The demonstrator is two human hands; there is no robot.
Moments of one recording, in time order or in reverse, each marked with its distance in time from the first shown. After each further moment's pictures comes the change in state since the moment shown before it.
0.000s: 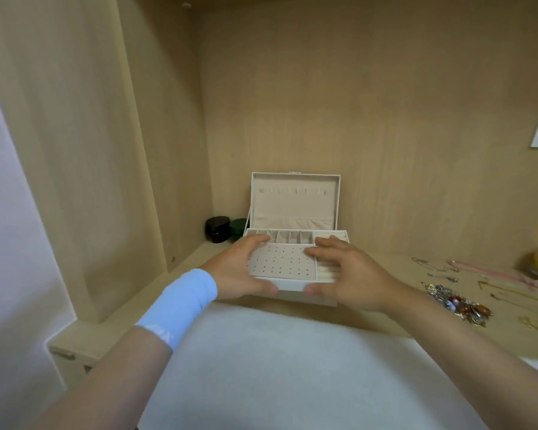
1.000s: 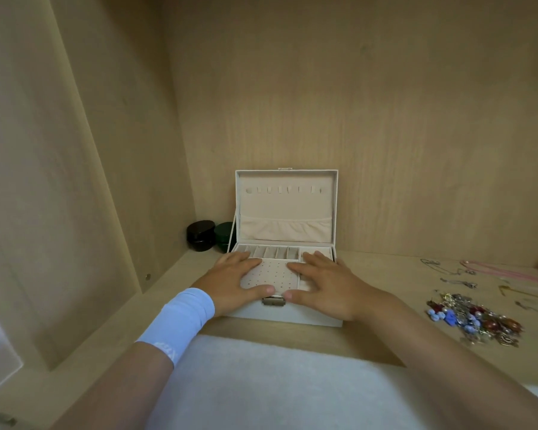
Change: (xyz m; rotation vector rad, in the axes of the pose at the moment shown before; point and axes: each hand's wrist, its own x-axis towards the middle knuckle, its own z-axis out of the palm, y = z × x) left_hand 0.087 -0.060 0.034 0.238 -0.040 -0.013; right_hand 0.070 0.040 0.042 -0.207 -0.235 0.077
